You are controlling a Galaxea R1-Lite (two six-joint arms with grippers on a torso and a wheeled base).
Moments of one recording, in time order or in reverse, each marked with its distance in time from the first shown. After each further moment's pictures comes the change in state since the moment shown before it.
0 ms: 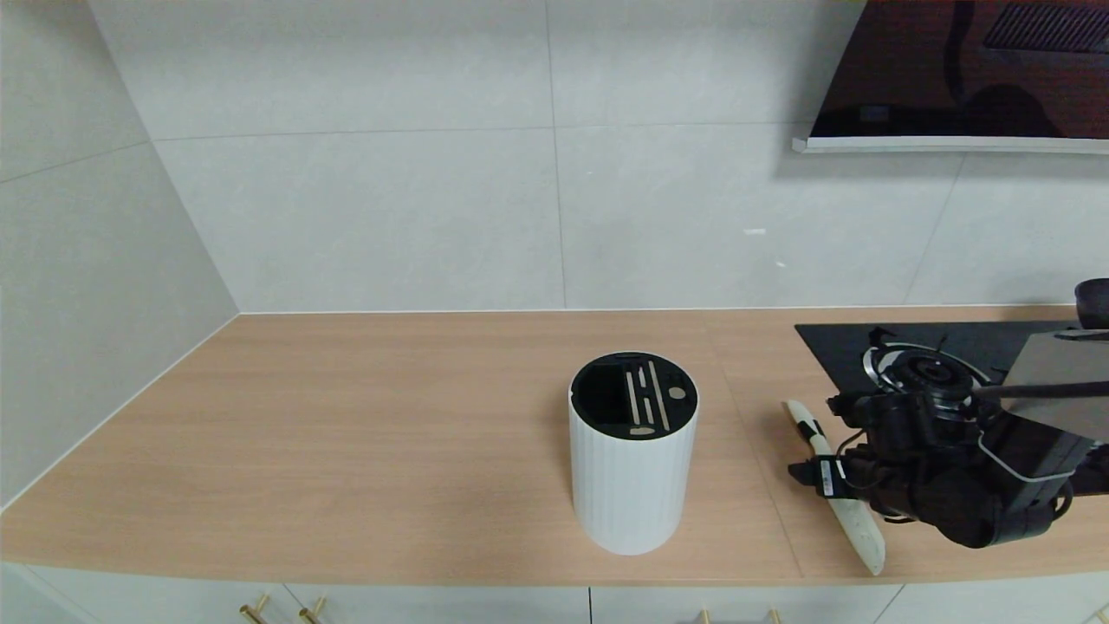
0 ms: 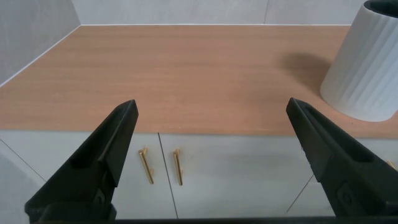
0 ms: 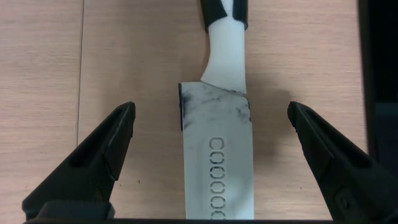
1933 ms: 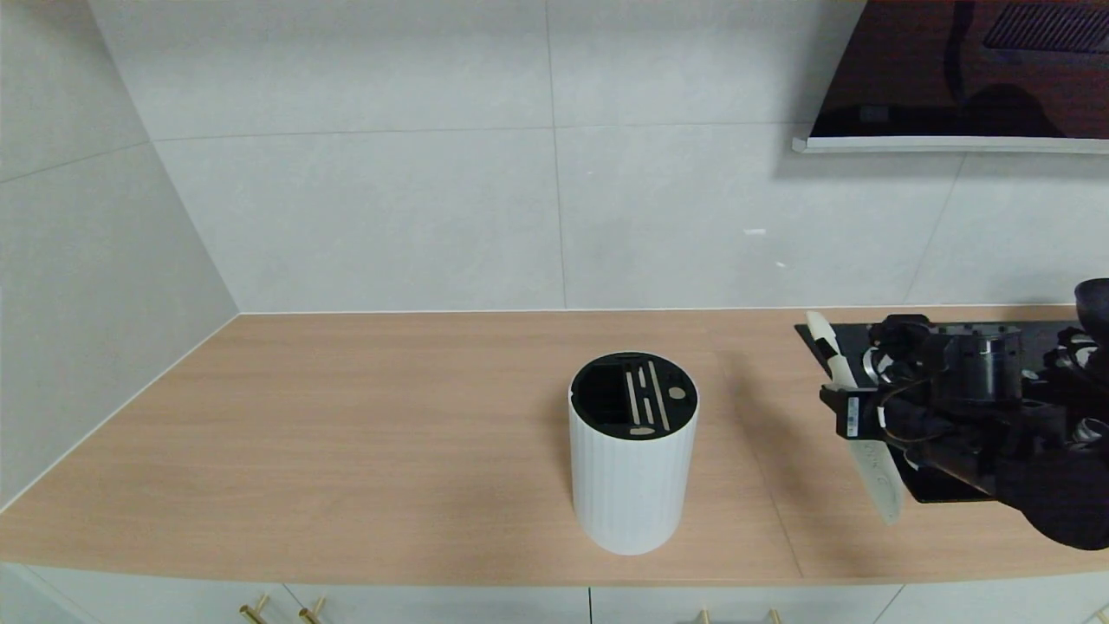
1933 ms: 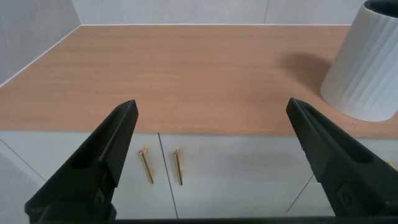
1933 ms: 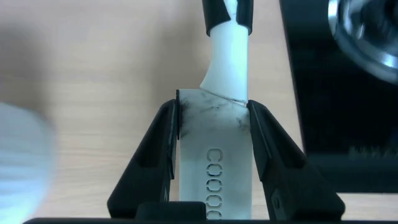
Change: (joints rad) left arm 0.000 0.000 0.000 0.000 0.000 0.004; right arm 0.093 -0.408 0.095 0.006 -0.042 0.005
